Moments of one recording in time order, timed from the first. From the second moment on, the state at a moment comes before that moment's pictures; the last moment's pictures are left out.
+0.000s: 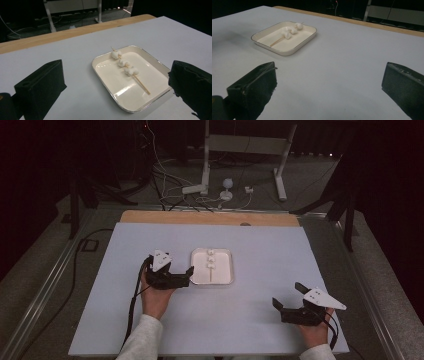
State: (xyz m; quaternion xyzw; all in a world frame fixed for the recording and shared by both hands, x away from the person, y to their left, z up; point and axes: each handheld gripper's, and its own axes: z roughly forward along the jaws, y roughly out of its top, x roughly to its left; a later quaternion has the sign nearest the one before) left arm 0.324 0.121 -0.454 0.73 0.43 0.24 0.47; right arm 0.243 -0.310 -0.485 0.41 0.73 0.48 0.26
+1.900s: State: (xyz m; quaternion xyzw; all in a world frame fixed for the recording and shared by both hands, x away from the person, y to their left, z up) left arm 0.375 0.046 -0.517 0.80 0.48 0.17 0.32; right arm 0.245 -0.309 -0.487 0.41 0.73 0.48 0.26
